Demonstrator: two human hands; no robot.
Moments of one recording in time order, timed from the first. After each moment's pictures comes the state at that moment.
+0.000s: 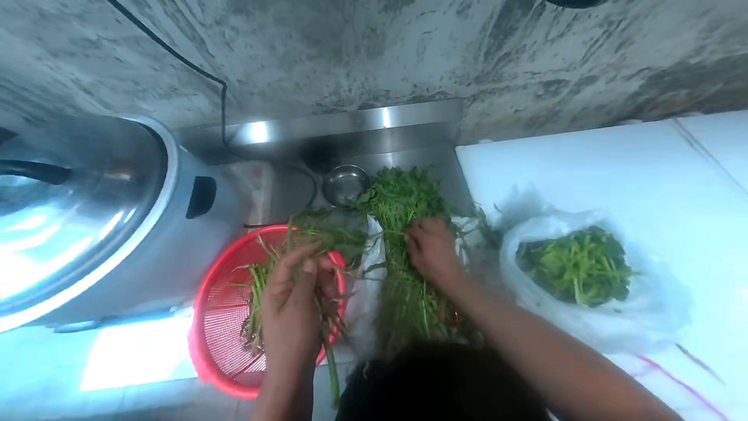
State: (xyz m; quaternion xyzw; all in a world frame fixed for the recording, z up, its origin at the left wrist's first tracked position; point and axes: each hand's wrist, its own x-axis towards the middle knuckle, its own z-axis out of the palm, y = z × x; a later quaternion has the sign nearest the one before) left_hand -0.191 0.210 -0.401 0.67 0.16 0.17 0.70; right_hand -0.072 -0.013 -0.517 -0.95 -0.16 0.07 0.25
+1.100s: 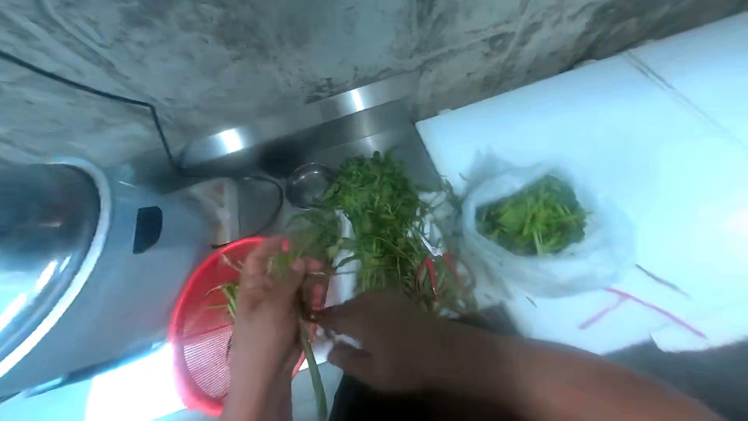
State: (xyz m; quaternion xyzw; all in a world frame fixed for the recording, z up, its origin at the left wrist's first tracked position) left_hand -0.181 0.170 -0.369 0.70 0.17 0.03 0.70; right_hand -0.179 -0.009 -0.390 -0.79 -0.37 0.23 0.43
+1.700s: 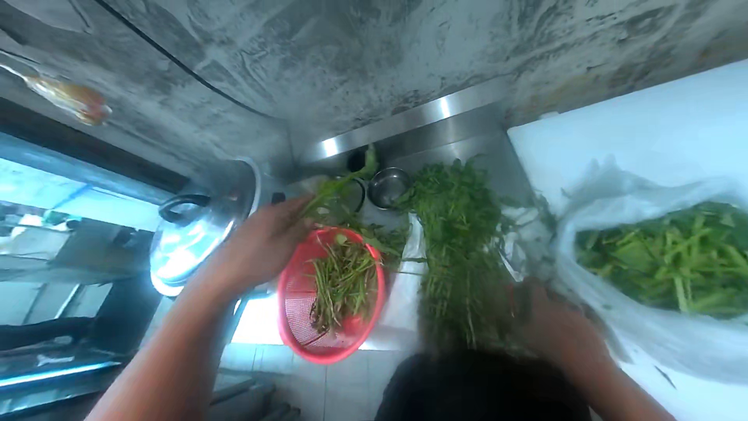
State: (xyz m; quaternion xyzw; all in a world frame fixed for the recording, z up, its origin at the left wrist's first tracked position) left_hand -0.133 0.248 -0.242 0.98 0.09 -0.15 0.13; right_hand -0.179 -0.116 -0.525 -0.93 0.04 0.32 0.14
